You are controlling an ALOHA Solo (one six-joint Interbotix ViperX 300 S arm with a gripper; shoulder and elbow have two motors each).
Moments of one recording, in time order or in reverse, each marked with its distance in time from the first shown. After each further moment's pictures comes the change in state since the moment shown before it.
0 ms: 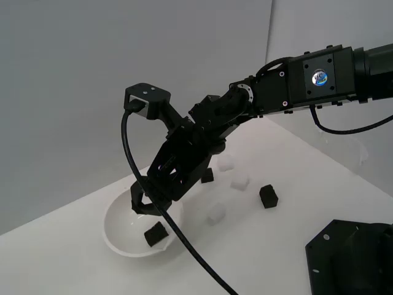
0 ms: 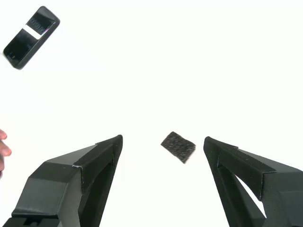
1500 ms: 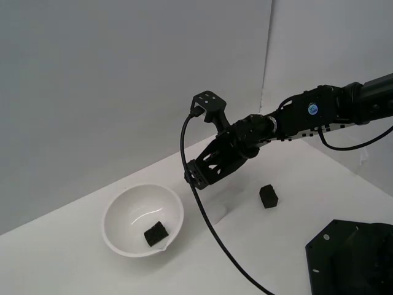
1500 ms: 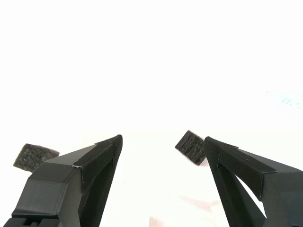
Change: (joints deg) arm 13.7 -4.1 -4.0 12.9 12.8 1.1 -20.8 1.4
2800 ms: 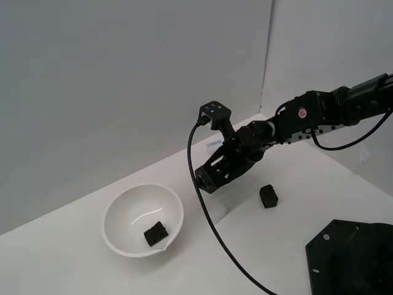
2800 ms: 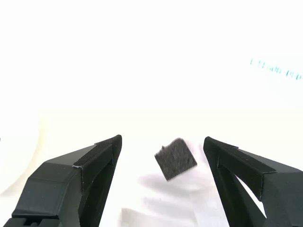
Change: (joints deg) arm 4.2 -4.1 -4.0 0.9 0.9 1.8 1.1 0.1
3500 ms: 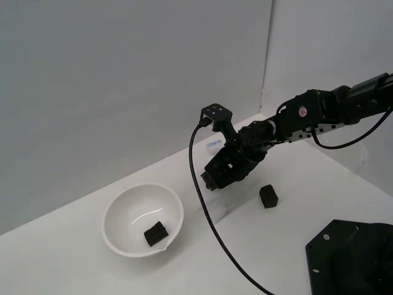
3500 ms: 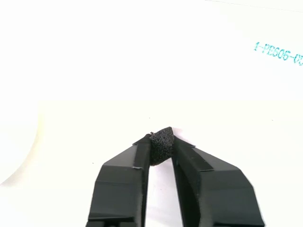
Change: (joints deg) arm 0.5 0.0 0.0 0.0 0.0 -0.1 2.5 0.0
